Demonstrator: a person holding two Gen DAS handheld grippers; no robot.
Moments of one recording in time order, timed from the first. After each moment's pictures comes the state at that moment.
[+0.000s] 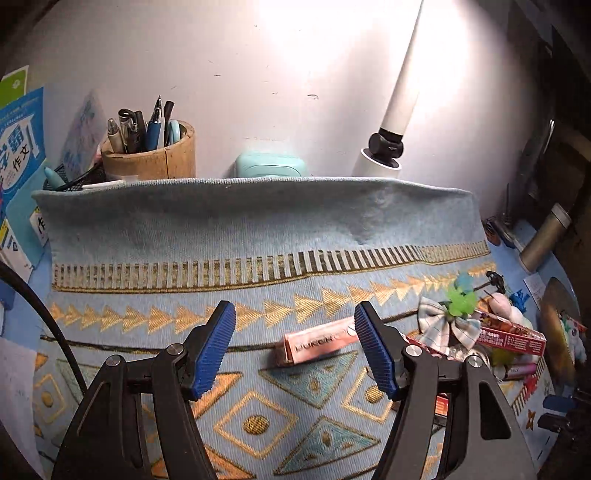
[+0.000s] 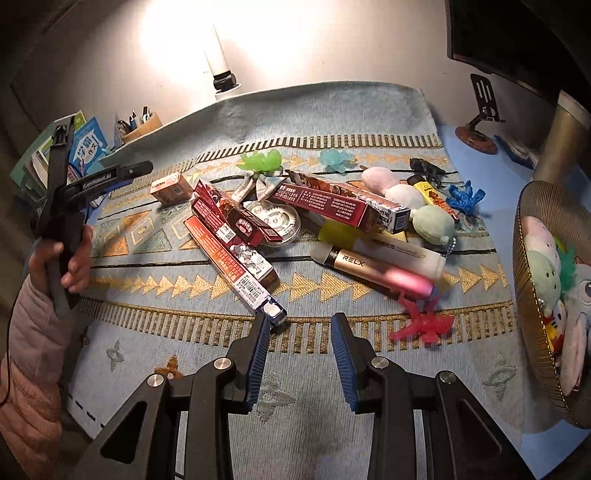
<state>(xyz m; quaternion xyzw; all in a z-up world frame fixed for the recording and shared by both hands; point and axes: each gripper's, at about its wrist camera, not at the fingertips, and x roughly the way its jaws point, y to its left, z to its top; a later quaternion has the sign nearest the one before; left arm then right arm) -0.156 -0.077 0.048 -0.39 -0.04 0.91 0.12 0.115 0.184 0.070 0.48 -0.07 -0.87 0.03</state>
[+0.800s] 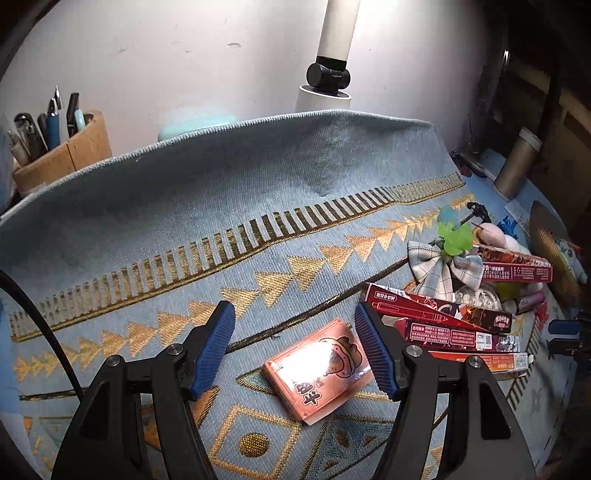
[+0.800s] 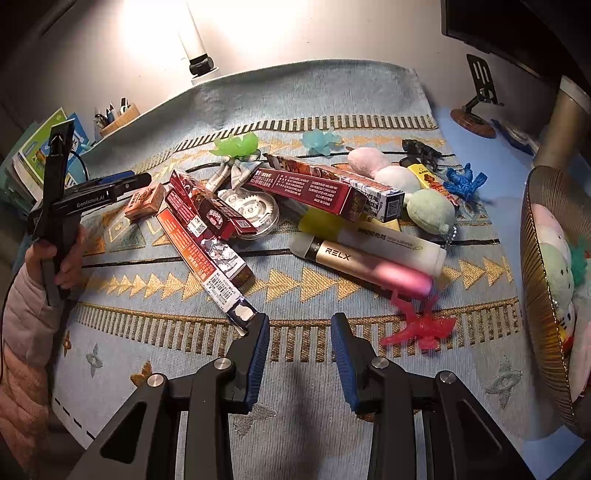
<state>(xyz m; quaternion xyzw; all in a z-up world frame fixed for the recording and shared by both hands) -0.176 -0.063 0.018 -0.43 0.02 0.86 0.25 0.101 0.194 0.048 0.50 -0.08 -0.86 0.01</state>
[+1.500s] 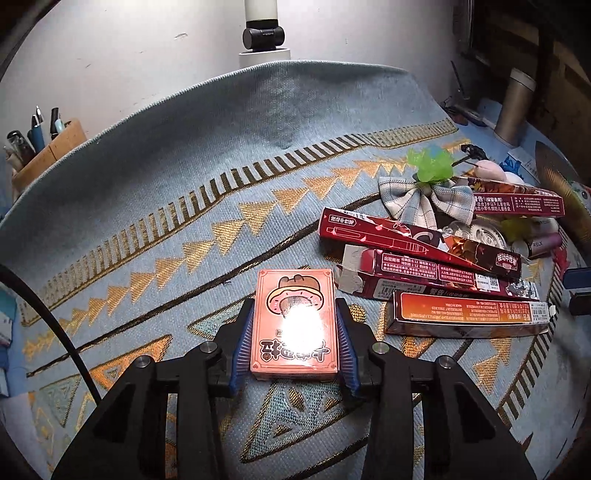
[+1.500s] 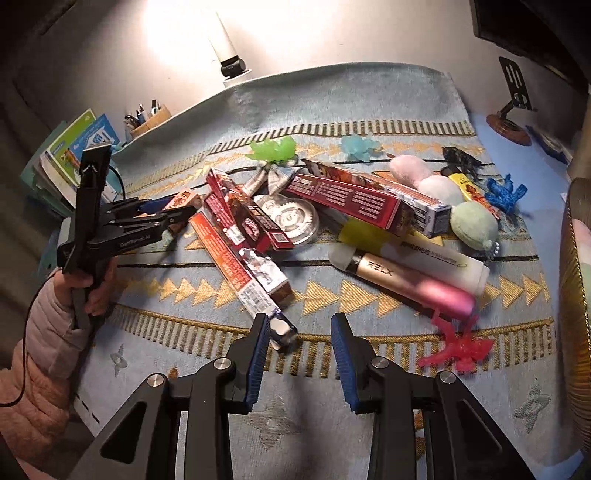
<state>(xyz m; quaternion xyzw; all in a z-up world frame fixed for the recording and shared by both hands) -0.118 -0.031 0.000 -0.43 0.13 0.87 0.21 0.089 0.187 0.046 0.49 -0.10 -0.86 0.09</state>
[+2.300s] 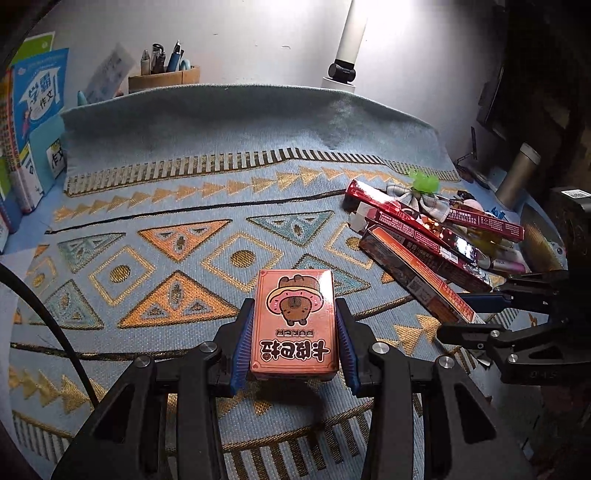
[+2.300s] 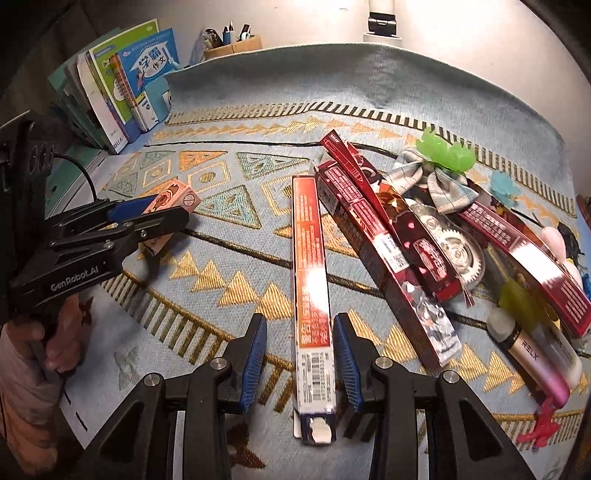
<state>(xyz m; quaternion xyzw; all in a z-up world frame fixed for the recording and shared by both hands) -0.037 -0.102 0.006 -0.41 -0.02 0.90 0.16 0.042 0.065 0.013 0.51 0.03 -0.84 0.16</state>
